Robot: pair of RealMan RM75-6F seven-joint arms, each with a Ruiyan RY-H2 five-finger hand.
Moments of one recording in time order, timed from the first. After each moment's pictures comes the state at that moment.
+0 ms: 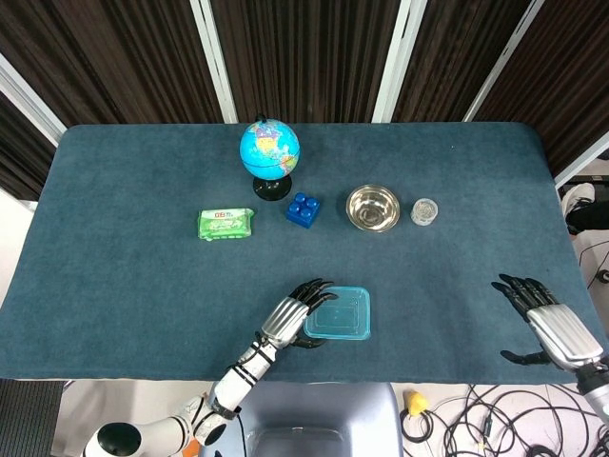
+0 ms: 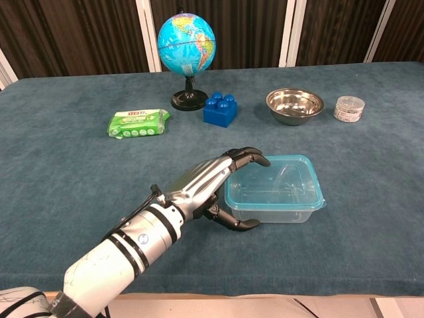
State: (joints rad) left arm -0.78 -2.27 -0.04 -0.68 1.55 1.15 -0.40; right arm 0.27 -0.91 -0.10 -1.54 -1.69 1.25 0.35
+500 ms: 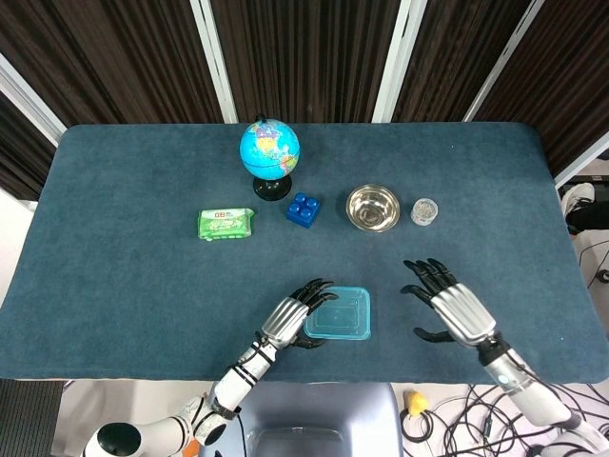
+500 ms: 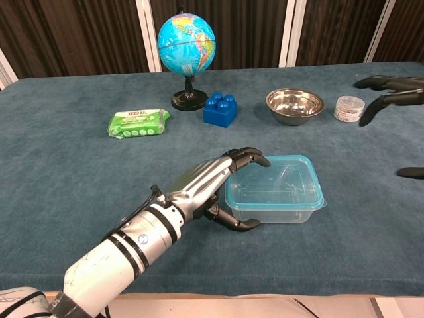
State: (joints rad) left arm -0.73 -2.27 -0.02 -0.72 1.56 1.15 -0.39; right arm 0.41 -1.27 0.01 -1.47 -1.74 1.22 0.13
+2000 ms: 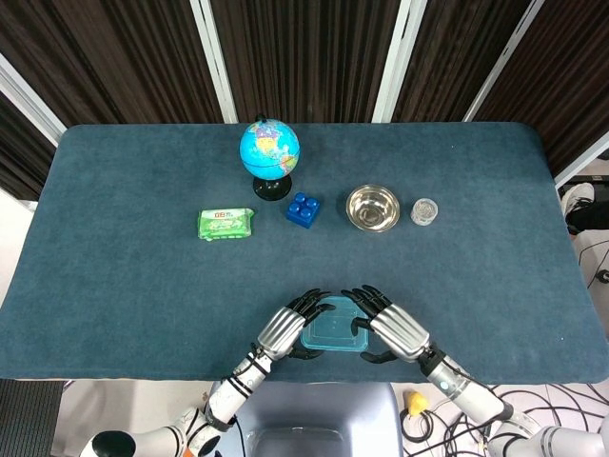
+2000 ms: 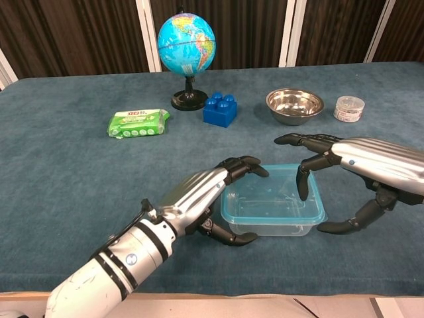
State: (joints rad) left arm -0.70 -2.27 -0.03 -0.69 1.60 1.18 -0.39; right arm 0.51 -1.51 -0.07 -1.35 -1.77 1.18 0.17
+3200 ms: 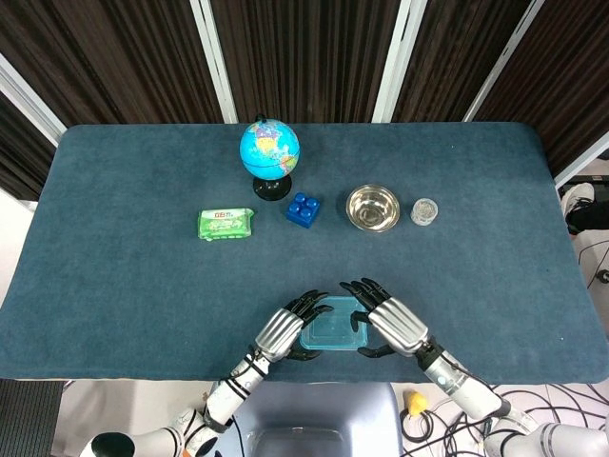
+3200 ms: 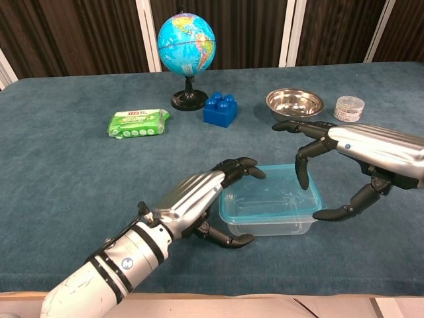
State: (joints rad) left arm -0.69 -2.27 -0.02 -0.67 1.62 1.19 -0.39; right arm 0.54 -1.48 -0.06 -1.42 -1.71 1.17 0.13
